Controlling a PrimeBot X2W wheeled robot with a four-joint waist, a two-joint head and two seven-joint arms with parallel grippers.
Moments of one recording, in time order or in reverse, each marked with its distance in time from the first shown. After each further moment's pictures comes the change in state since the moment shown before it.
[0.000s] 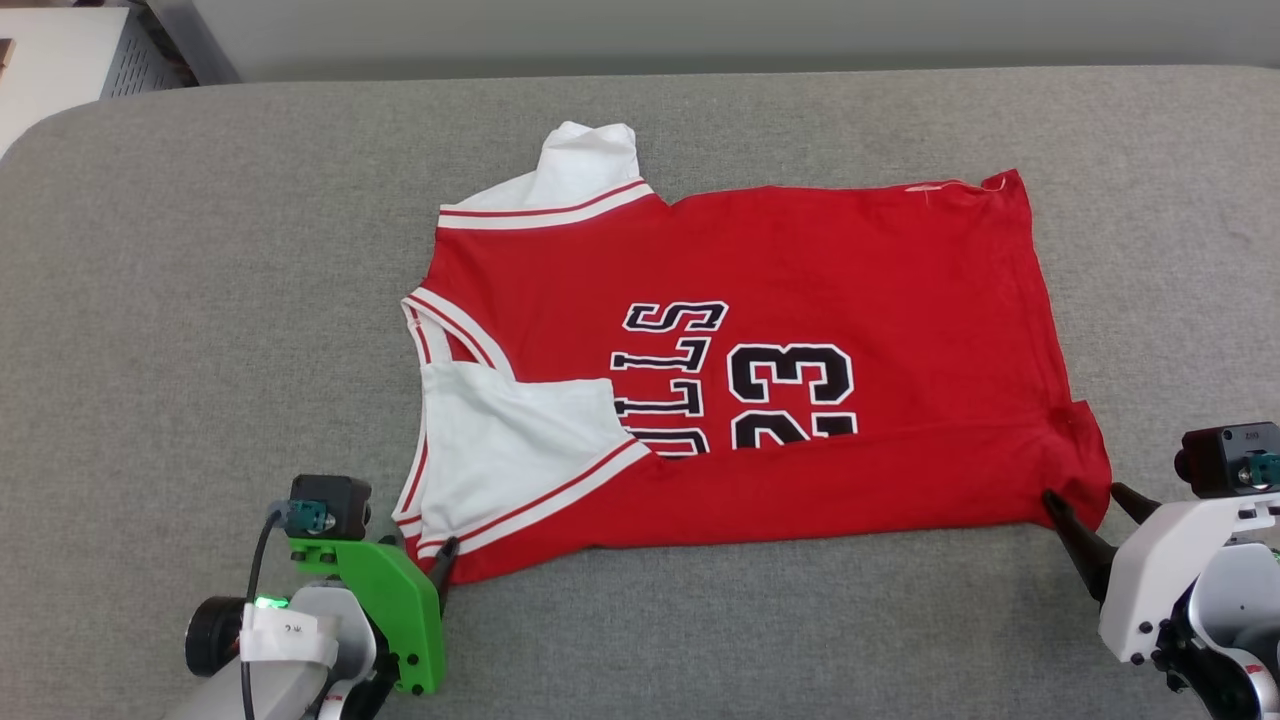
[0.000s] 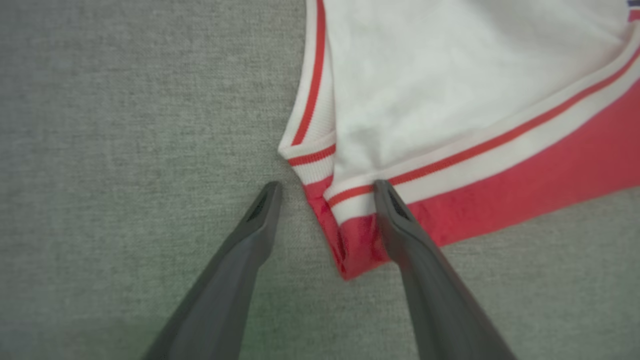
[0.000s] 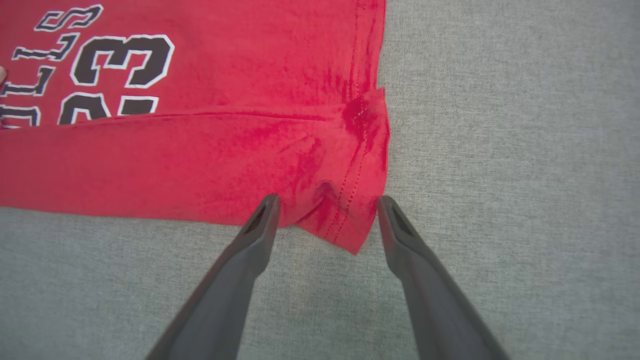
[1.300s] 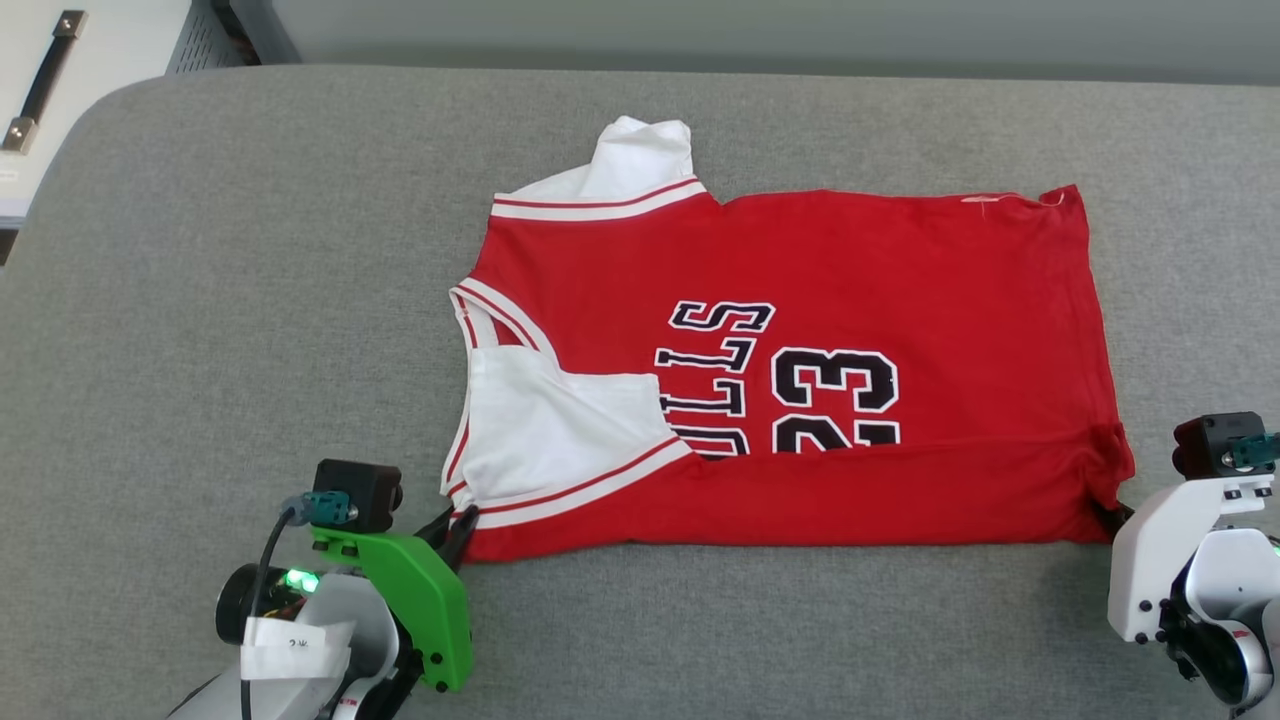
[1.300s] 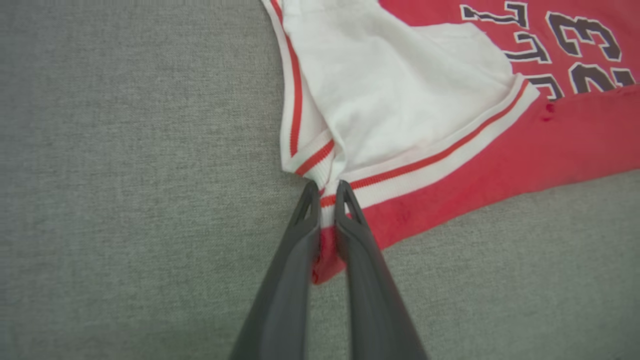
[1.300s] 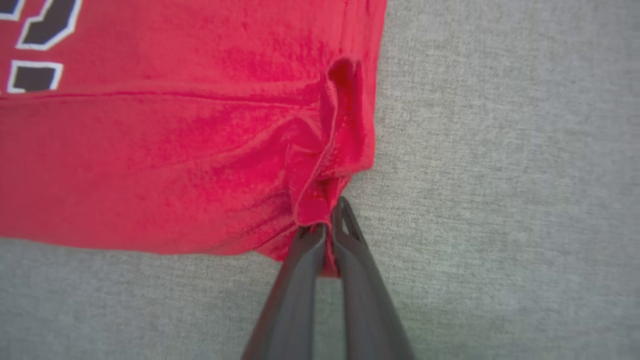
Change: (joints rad) left arm -0.015 0.021 -0.005 -0.137 0.009 -0.052 -0.055; right arm -0.107 0.006 -0.019 0.246 -0.102 0.000 0.025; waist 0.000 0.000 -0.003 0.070
